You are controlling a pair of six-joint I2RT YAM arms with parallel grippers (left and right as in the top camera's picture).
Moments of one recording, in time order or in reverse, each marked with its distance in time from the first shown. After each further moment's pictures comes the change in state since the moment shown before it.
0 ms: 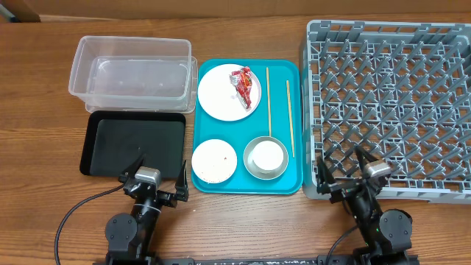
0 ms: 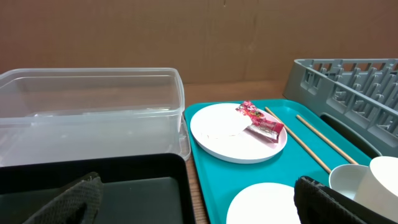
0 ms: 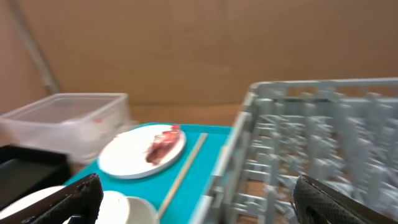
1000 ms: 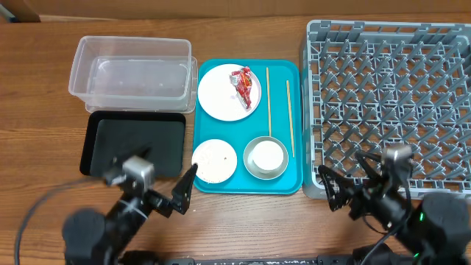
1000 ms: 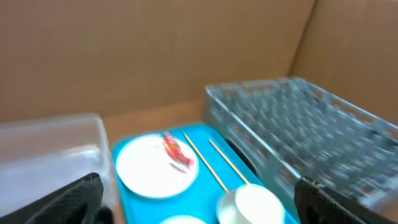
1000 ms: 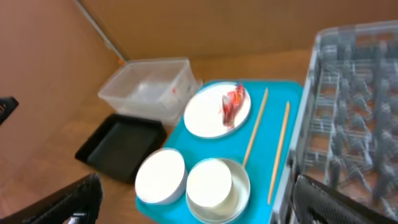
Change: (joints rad) left arm 0.000 0.378 0.669 -0.384 0.319 -0.046; right arm 0.000 0.430 0.822 -0.756 -0.215 0.115
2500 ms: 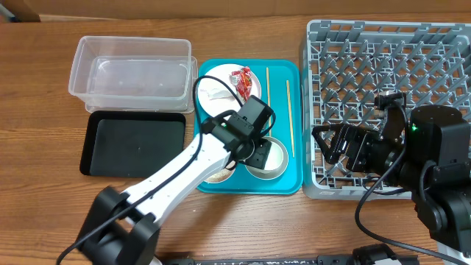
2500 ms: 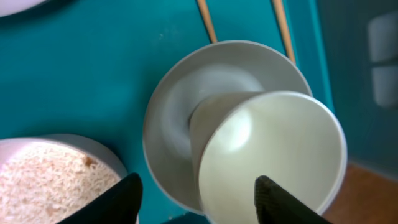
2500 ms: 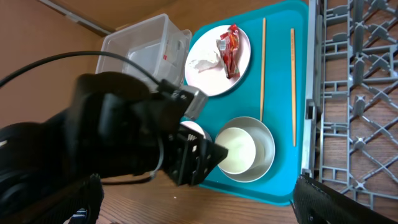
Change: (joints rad) left arm -0.650 1.297 0.530 -0.300 -0.428 -0.291; right arm 0.000 0.508 0.469 -0.331 -0.033 0.196
